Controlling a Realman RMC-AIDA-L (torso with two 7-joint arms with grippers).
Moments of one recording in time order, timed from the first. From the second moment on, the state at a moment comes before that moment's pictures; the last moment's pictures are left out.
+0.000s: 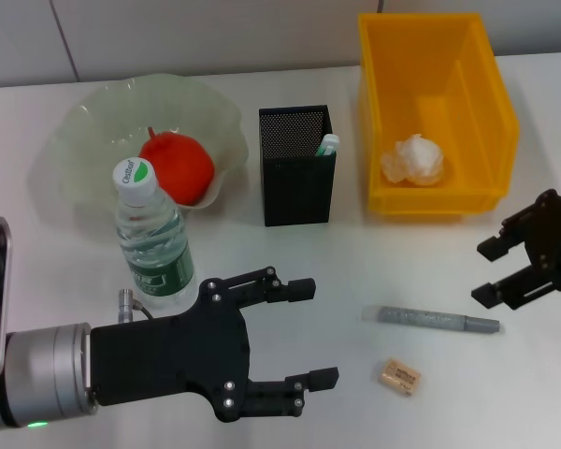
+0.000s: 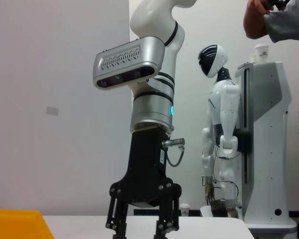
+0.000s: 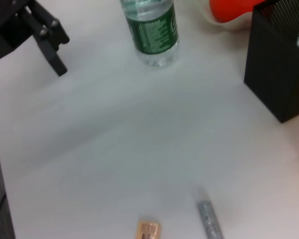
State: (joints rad) left arm -0.27 -2.07 1.56 0.78 1.27 1.55 -0.99; right arm 1.21 1.03 -0.31 1.40 -2.92 -0.55 1.33
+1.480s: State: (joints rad) left arm -0.31 -2.07 1.58 0.73 1.26 1.54 -0.97; right arm 0.17 2.15 1.87 1.86 -2.46 1.14 -1.25
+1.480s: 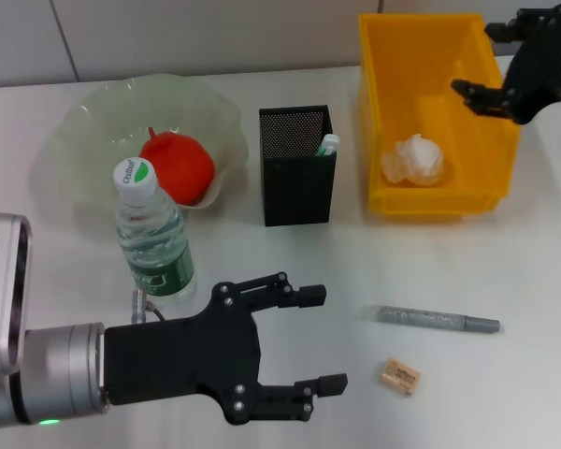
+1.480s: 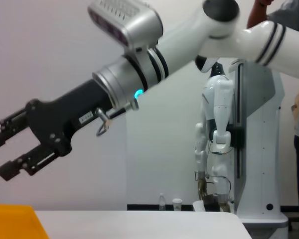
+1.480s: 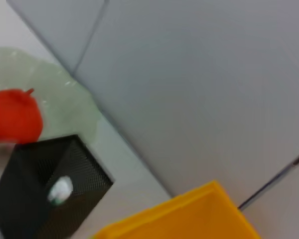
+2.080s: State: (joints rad) left arm -0.30 -2.07 1.58 0.72 1.27 1.53 -0.97; right arm 0.47 2.09 1.96 1.74 -2.50 1.71 -1.01
